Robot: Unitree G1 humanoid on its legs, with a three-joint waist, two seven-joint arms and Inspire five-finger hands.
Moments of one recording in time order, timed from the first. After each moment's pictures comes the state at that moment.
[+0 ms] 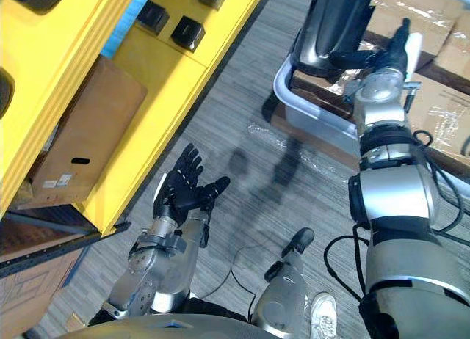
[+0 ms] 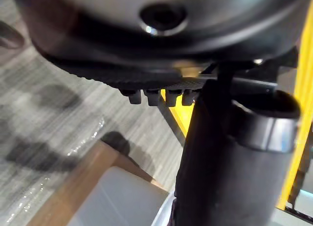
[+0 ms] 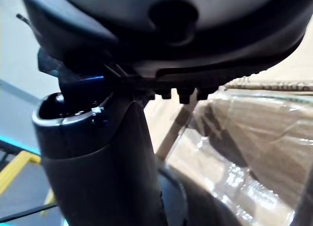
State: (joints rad) left arm 0.11 0.08 -0.49 0.05 -0.42 -0.22 0.20; right arm -1.26 -0.73 0.25 1.25 0.24 0.13 -0.39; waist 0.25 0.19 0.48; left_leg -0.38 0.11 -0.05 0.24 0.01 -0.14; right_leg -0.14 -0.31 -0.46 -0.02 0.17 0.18
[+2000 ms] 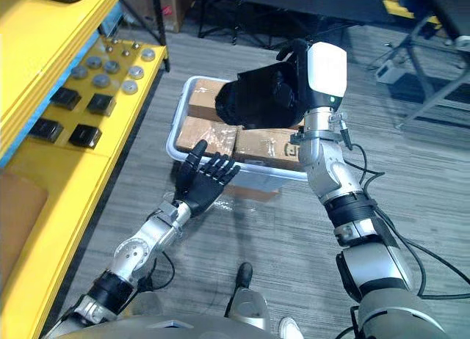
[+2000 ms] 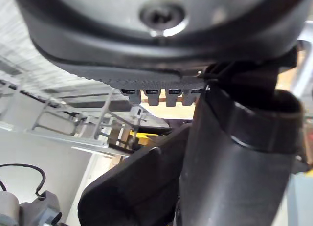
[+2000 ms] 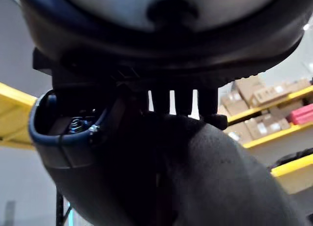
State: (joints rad) left arm -0.20 0.08 -0.44 0.29 -1.80 0.16 0.04; right arm -0.64 -0.61 0.28 0.38 -0.57 -0.01 -0.55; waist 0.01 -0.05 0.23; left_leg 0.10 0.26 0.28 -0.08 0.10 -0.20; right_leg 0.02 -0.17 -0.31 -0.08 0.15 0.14
